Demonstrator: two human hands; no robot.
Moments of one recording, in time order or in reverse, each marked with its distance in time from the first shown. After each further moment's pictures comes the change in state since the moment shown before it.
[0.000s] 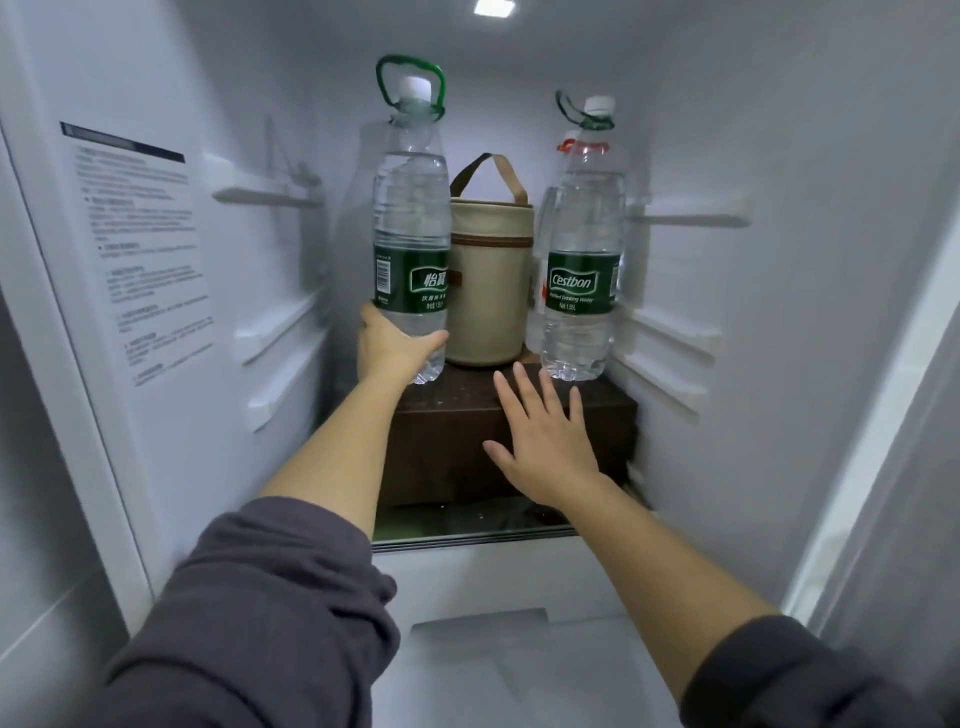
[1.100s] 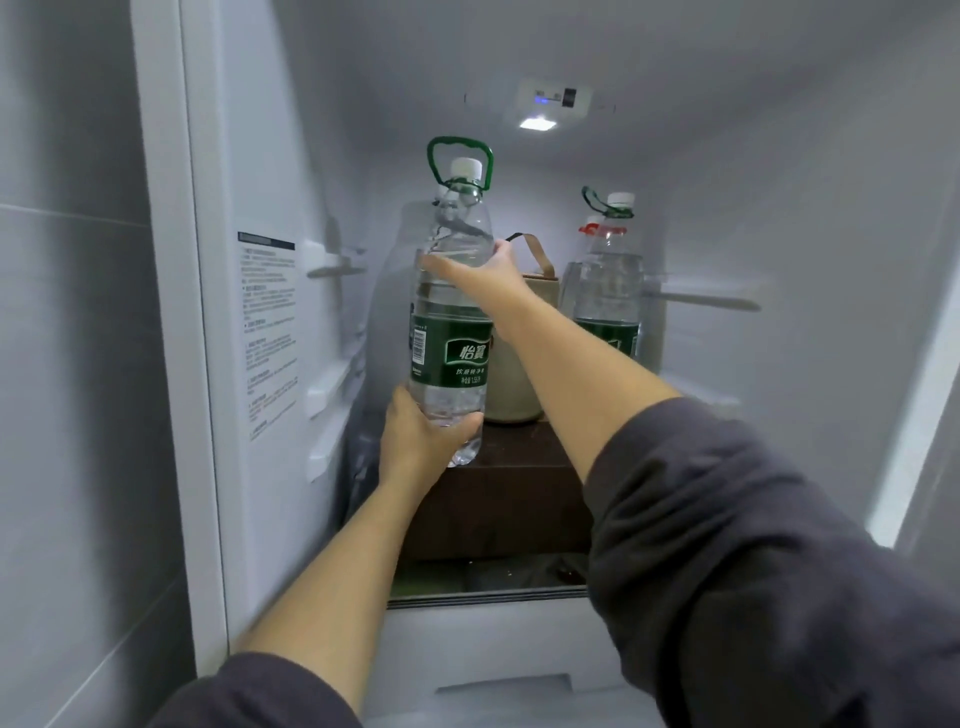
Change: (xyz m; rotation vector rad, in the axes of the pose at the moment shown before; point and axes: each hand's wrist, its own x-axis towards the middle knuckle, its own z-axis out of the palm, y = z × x) left_hand -0.044 -0.022 -0.027 -0.166 -0.051 0.110; right_hand 0.124 -0.097 -0.182 1.297 0.094 0.204
